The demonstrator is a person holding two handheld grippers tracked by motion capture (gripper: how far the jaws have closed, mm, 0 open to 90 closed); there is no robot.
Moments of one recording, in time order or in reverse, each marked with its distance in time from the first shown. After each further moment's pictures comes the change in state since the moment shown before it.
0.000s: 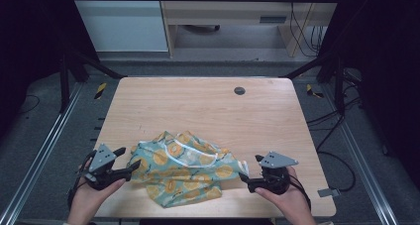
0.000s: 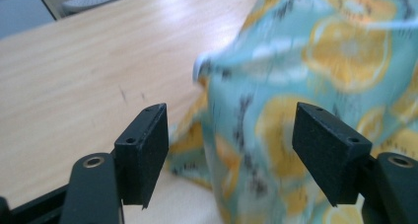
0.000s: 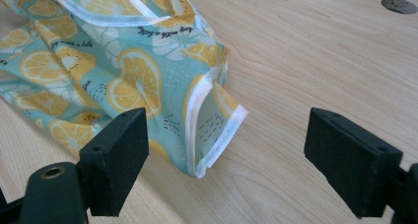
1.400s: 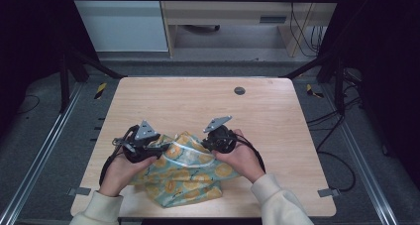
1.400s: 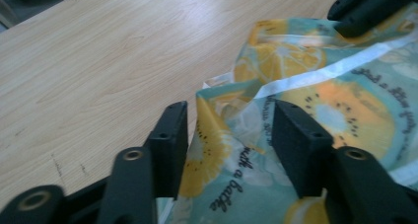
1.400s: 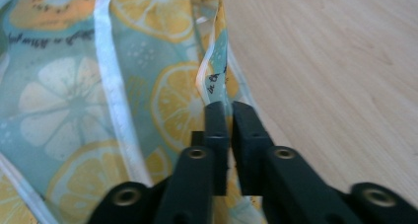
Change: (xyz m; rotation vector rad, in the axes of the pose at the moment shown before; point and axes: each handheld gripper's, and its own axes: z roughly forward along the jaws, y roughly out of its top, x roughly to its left) left arm -0.026 0.064 0.068 0.157 -0.096 0.092; right arm 0.022 0.112 0.122 0.193 0.165 -0.160
